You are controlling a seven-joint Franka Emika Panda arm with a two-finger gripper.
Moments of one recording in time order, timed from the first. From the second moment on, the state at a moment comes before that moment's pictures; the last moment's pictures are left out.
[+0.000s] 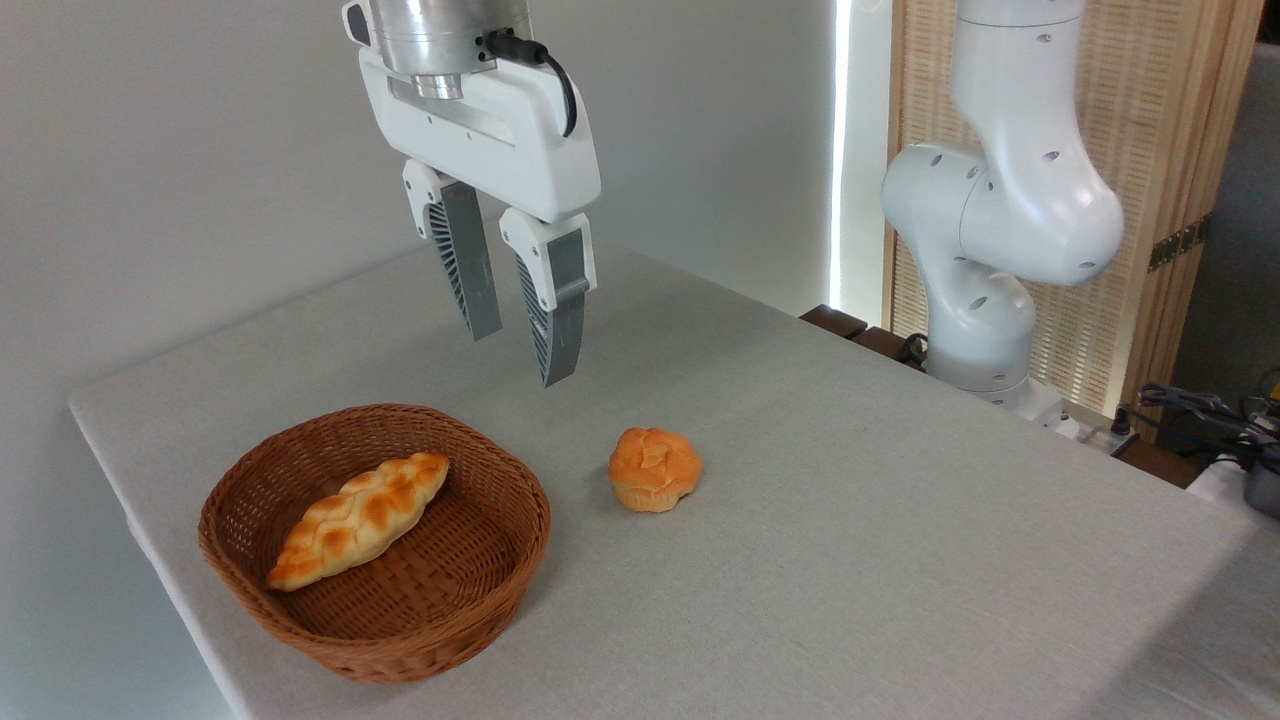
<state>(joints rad) -0.03 -0.02 0.01 -1.61 -0.04 1.60 0.74</state>
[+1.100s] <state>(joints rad) -0.05 0.04 -0.06 -1.61 -0.04 1.81 0.74</state>
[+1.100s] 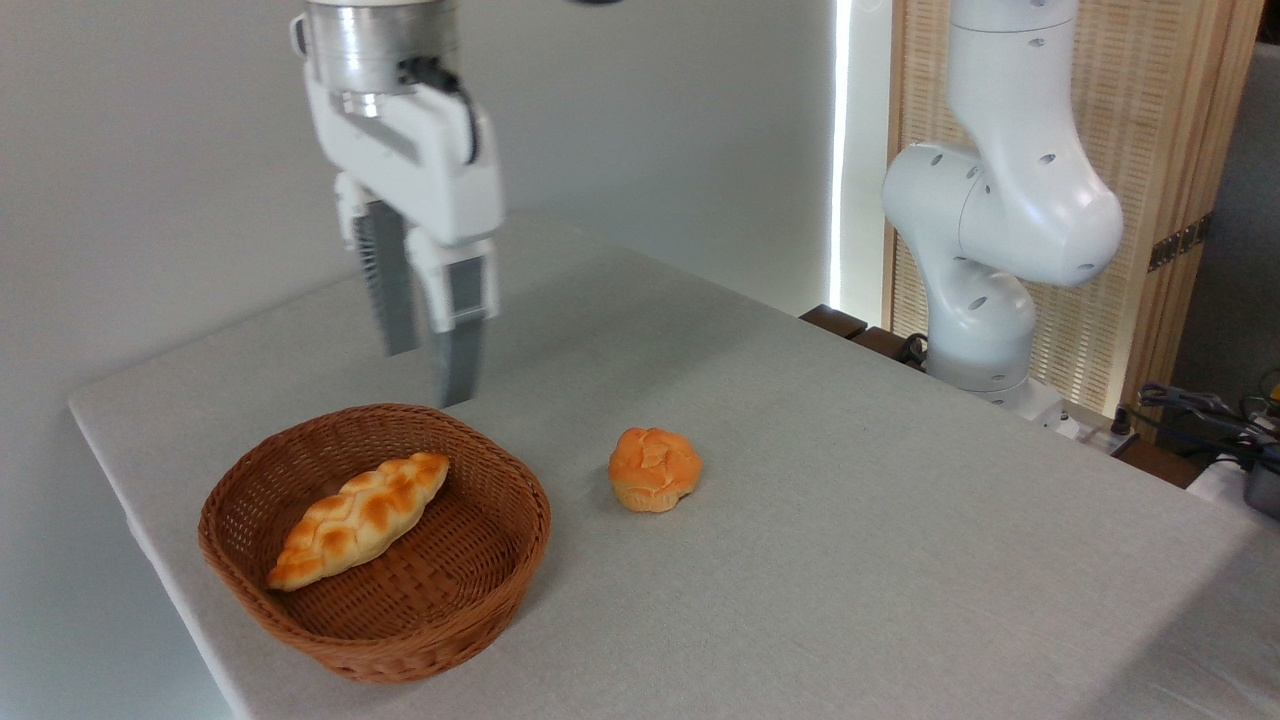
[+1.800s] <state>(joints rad) -0.06 0.14 -0.21 -1.74 -0.06 2.10 0.53</state>
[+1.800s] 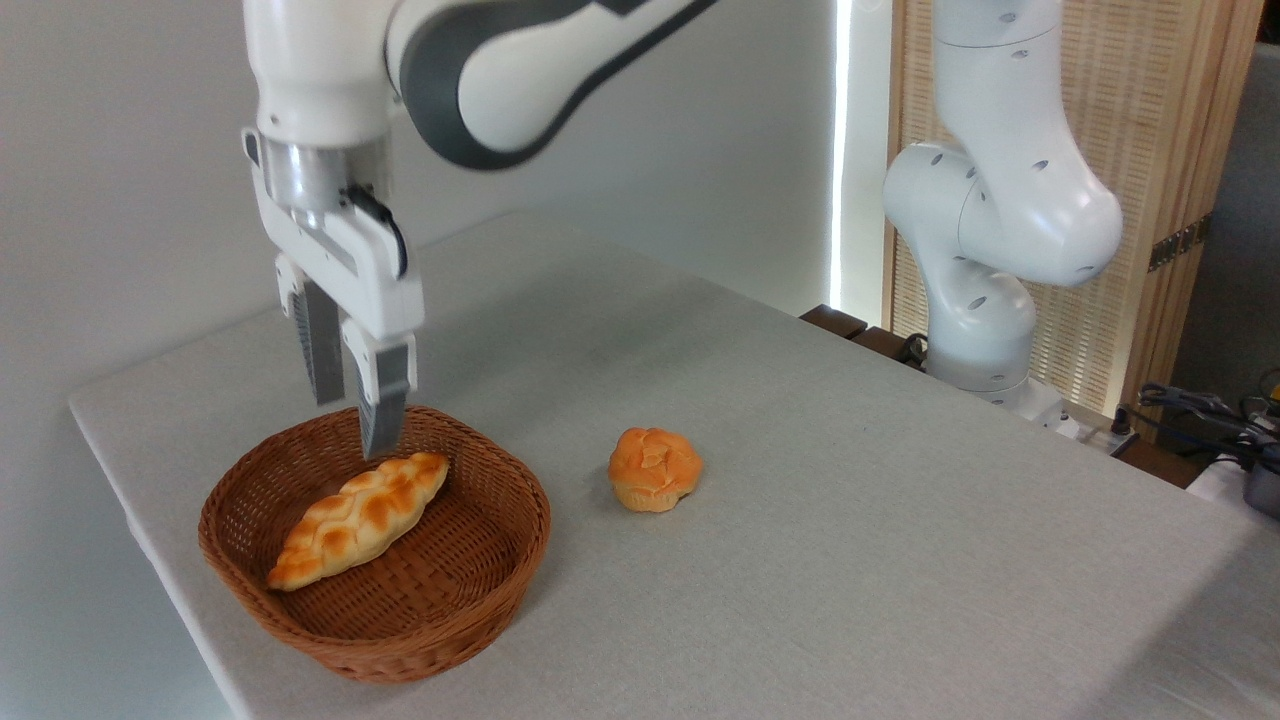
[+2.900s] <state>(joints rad) -0.06 0.19 -0.23 -1.90 0.01 2.30 0.59</state>
